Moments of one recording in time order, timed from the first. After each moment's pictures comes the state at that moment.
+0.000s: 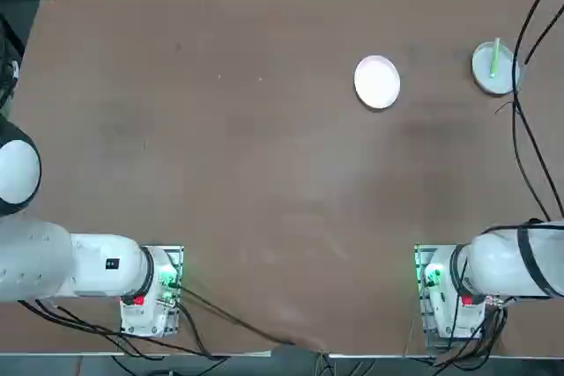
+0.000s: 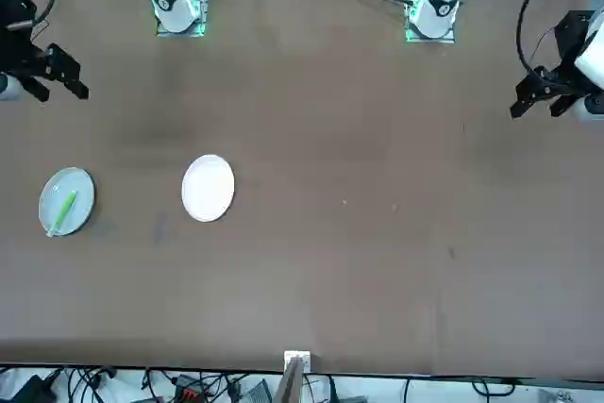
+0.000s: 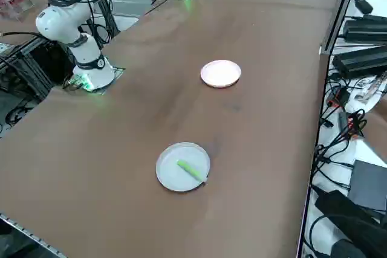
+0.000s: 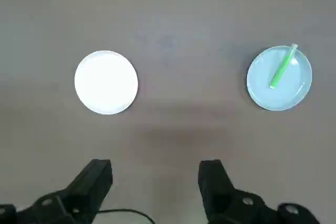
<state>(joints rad) 0.01 -0.02 0.01 -1.57 0.00 1.53 -0.03</state>
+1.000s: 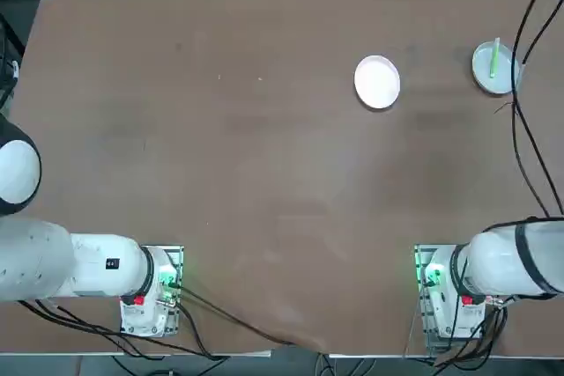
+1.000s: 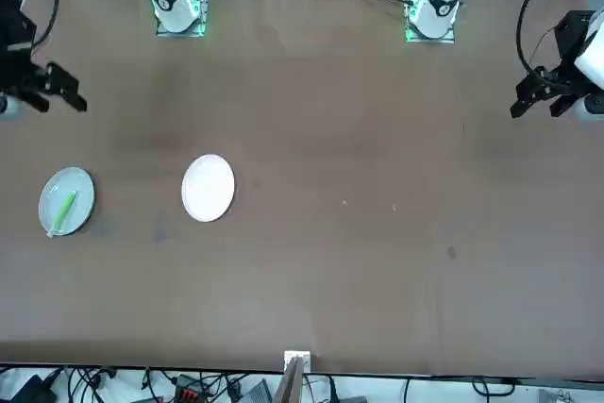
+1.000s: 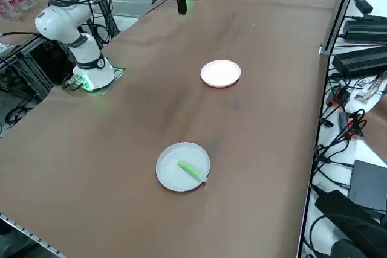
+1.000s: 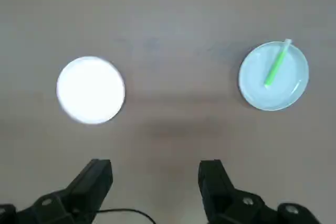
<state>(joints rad) -0.05 0.06 0.00 -1.57 0.00 1.60 -0.03</state>
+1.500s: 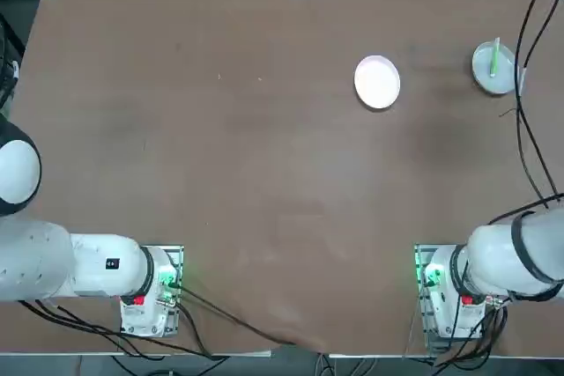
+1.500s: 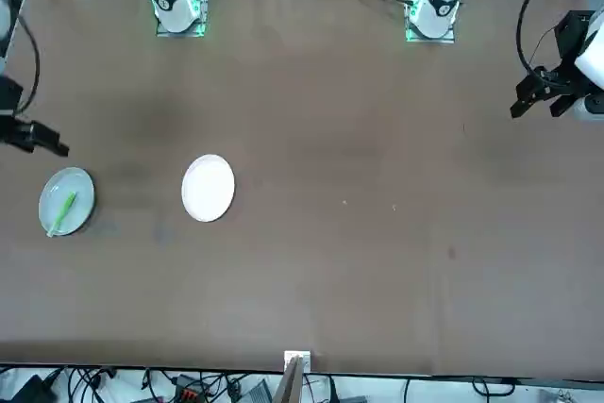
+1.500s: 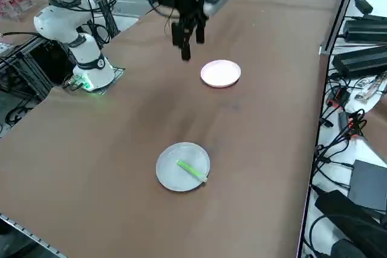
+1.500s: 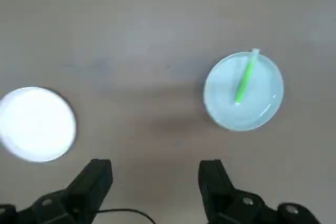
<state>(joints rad) -0.18 0.22 -0.01 -1.58 -0.04 1.77 -0.11</state>
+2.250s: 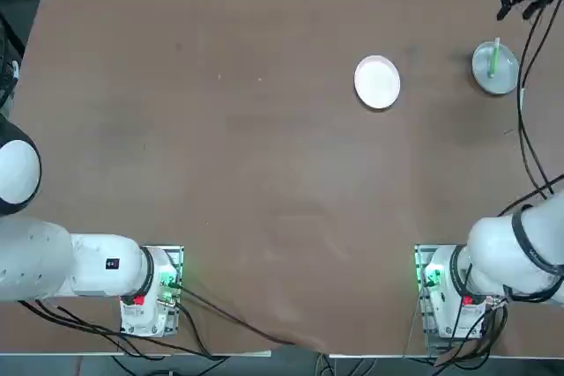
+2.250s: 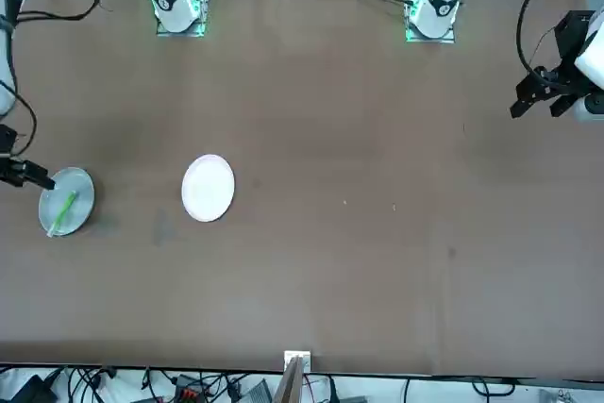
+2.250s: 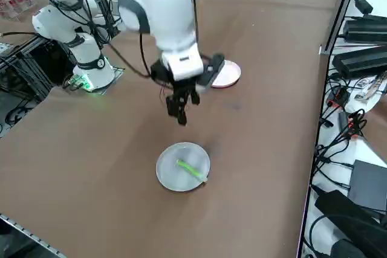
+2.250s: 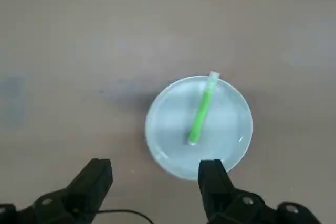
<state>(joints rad) -0.35 0.40 -0.01 -1.69 -0.04 2.14 -0.29</state>
